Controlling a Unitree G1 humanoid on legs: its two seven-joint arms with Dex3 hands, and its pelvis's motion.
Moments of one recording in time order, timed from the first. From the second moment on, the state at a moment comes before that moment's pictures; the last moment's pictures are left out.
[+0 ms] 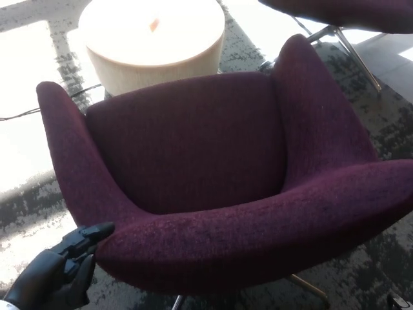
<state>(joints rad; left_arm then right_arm) -0.02 0.42 0.02 0.55 -0.10 -0.27 -0.46 -0.16 -0.25 -0.22 1.28 0.01 -0.45 0.16</state>
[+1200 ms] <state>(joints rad) 0.22 0.31 0.31 1.02 -0.23 -0.51 -0.58 -0.14 -0.25 -0.20 1.28 0.01 -0.43 0.19</state>
